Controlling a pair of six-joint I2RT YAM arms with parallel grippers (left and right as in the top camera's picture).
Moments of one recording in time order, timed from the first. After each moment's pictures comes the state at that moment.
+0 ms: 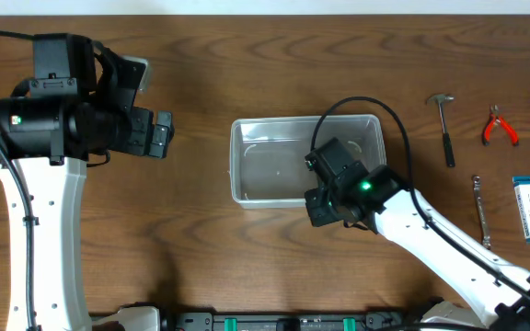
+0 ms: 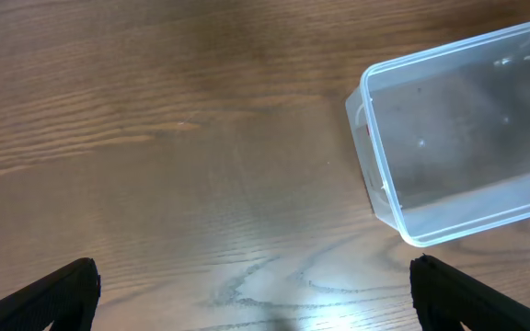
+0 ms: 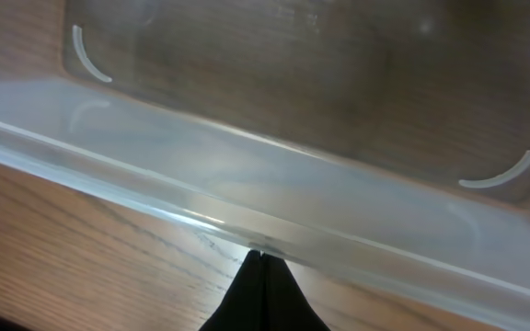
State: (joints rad) left arm 0.04 1.44 1.71 -1.39 0.18 0.24; right arm 0.66 1.44 0.98 -0.82 -0.06 0.40
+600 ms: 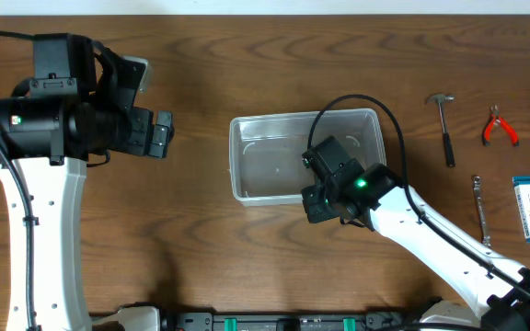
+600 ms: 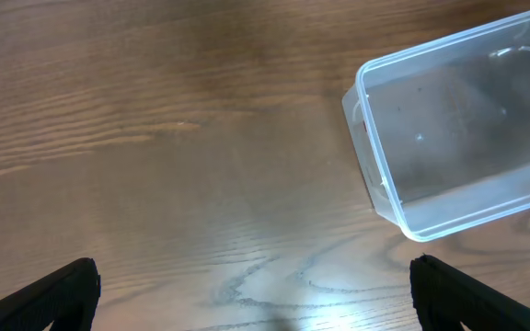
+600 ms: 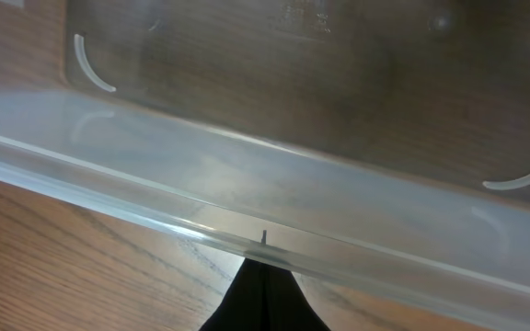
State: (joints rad) left arm 0.04 1.44 1.71 -1.39 0.18 0.24; right arm 0.66 1.47 0.98 -0.77 -0.05 0.40
